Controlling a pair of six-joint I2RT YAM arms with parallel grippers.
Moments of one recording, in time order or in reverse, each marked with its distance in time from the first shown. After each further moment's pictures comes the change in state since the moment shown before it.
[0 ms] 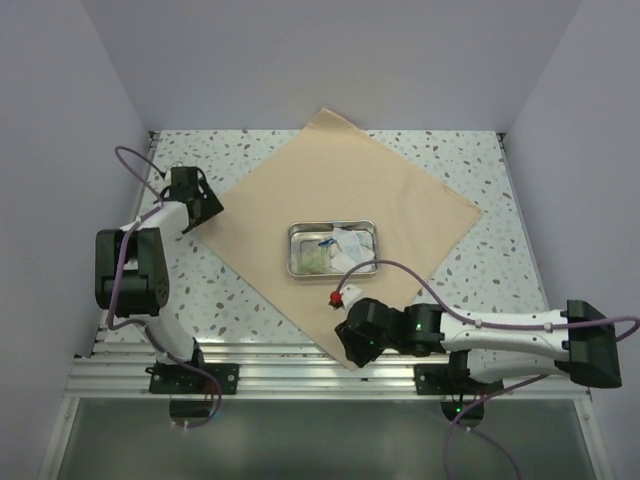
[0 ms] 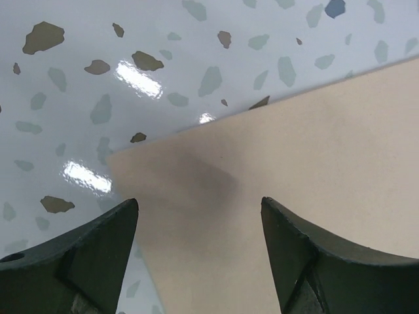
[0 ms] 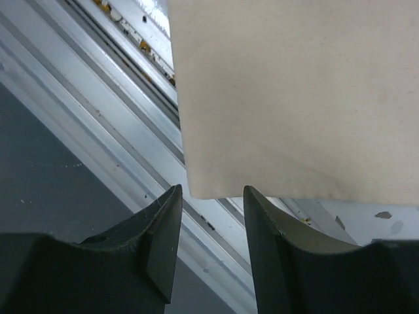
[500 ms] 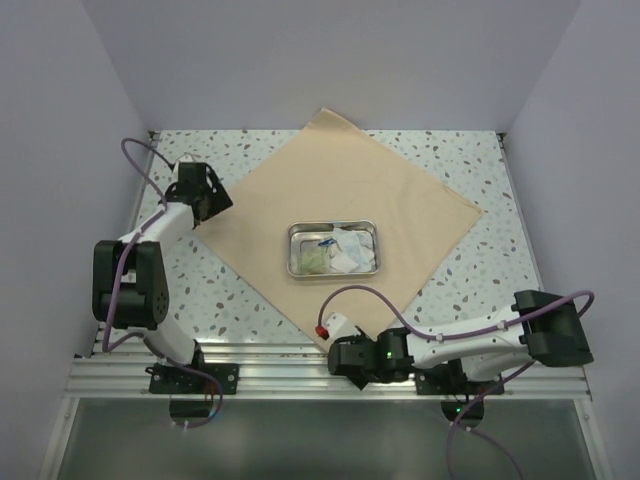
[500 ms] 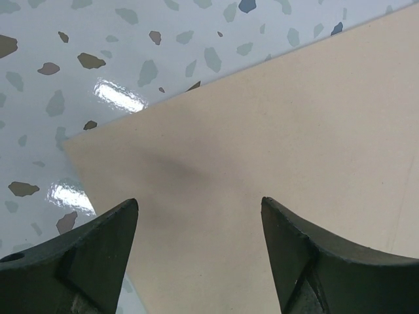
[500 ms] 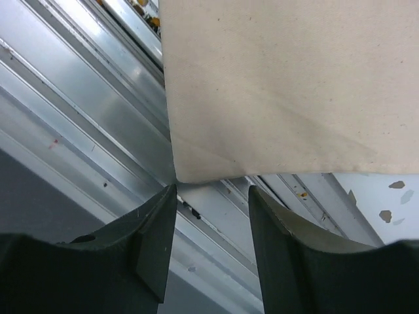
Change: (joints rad) left arm -0.092 -0.120 -0.009 -0.024 0.002 0.000; right arm 0.324 0.221 0.034 -0.097 0.240 0.122
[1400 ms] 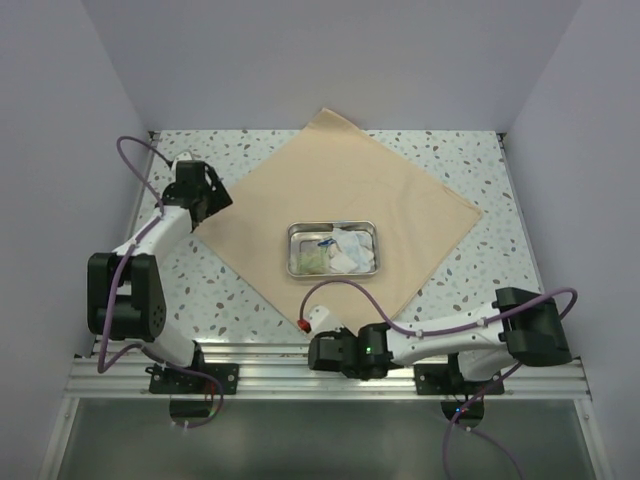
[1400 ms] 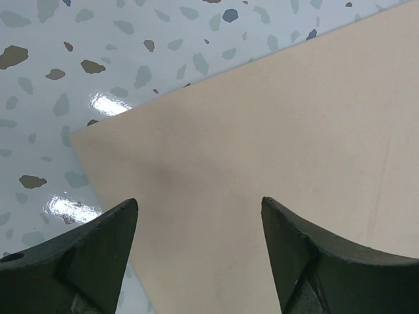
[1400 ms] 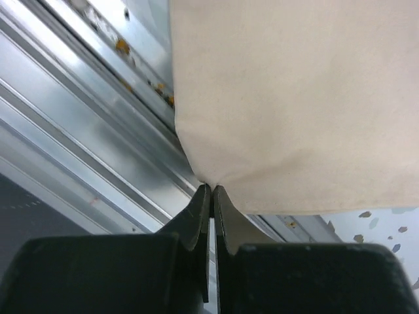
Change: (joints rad) left arm -0.012 -0.080 -0.015 -0.023 -0.008 0.008; right arm -0.013 0.136 0.145 -0.019 0.093 -0.025
